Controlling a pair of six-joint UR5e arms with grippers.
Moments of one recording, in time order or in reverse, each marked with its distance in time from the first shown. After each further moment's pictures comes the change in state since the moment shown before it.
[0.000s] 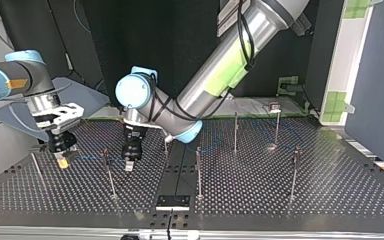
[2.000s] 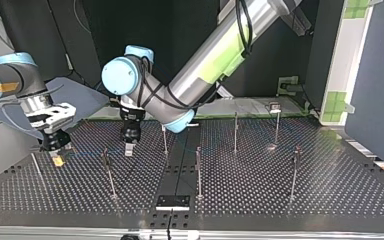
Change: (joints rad) left arm -0.061 0.055 -0.051 -0.193 -0.063 0.015; right arm -0.061 0.027 -0.003 -0.003 -0.086 -0.004
